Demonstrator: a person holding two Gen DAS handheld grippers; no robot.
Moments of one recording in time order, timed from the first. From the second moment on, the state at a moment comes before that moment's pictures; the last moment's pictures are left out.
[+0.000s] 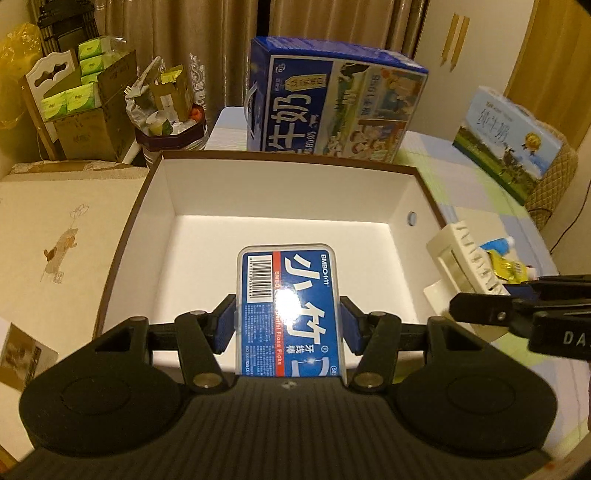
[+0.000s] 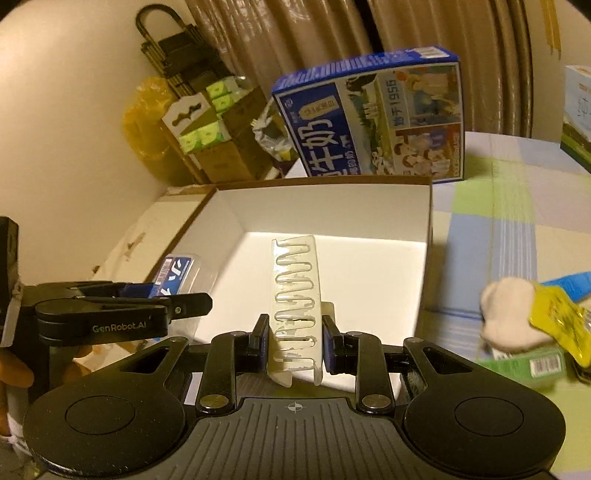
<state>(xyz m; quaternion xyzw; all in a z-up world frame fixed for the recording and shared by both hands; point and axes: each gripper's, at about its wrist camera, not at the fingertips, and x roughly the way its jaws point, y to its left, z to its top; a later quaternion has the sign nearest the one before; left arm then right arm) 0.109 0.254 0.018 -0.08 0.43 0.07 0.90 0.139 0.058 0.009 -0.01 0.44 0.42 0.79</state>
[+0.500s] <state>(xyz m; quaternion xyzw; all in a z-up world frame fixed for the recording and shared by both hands) 0.185 0.288 -0.050 -0.10 0.52 0.05 0.84 0.188 0.115 -0.057 -0.04 0.51 0.35 0.78</state>
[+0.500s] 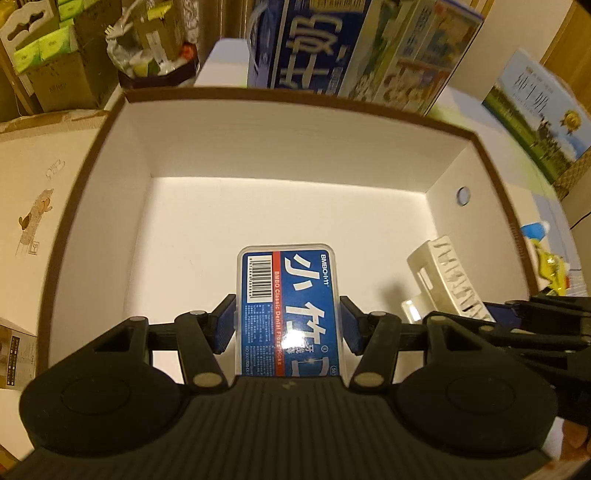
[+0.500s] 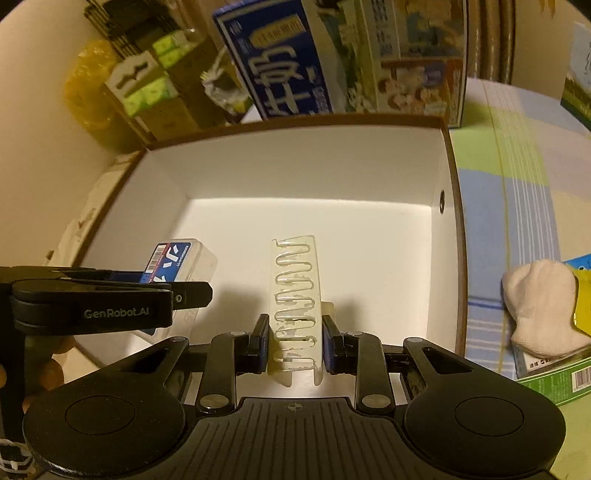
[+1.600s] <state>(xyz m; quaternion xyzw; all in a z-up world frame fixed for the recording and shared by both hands) 0.186 0.310 -0.057 -0.08 0.54 0.07 0.83 0.204 0.145 -0.073 -0.02 0.53 0.37 0.76</state>
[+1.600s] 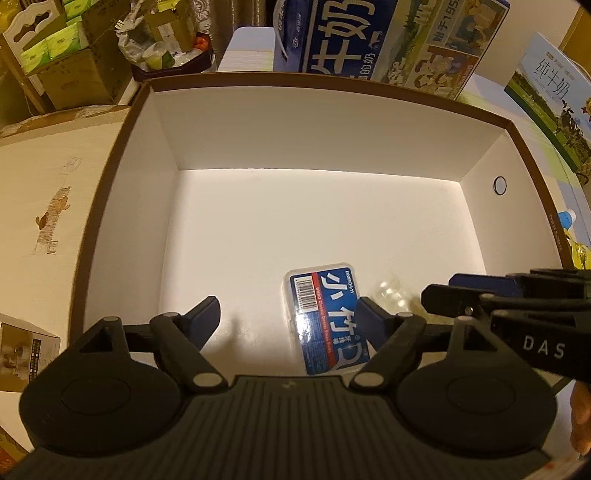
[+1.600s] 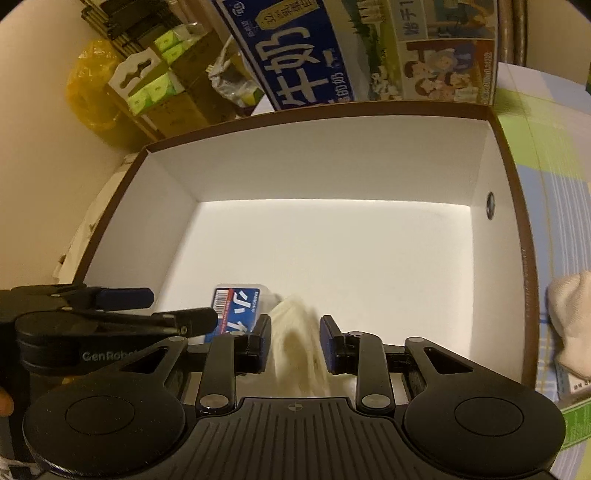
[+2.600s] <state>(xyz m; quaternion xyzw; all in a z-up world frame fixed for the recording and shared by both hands) 0.103 0.272 0.000 -0.10 0.49 0.06 0.86 0.134 0.061 -0.006 -0.03 0.47 0.36 0.81</state>
